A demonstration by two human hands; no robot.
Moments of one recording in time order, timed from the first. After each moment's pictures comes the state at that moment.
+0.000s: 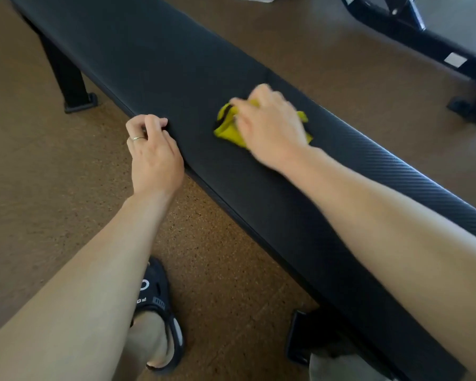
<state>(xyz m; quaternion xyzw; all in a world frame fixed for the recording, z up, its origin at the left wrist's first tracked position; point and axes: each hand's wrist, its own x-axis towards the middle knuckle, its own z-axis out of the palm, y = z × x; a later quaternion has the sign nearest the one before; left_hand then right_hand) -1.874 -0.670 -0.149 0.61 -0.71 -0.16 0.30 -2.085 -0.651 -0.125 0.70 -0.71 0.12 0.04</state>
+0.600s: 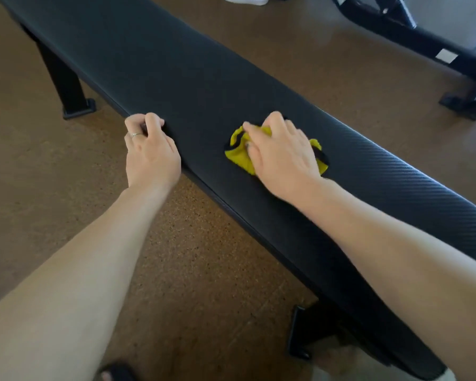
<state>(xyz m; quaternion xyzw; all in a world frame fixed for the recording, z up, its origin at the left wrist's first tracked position) -1.874 -0.671 -0.139 0.62 -0.75 -0.10 0.22 -2.075 -0.583 -0.117 0.67 -0.74 0.10 0.02</state>
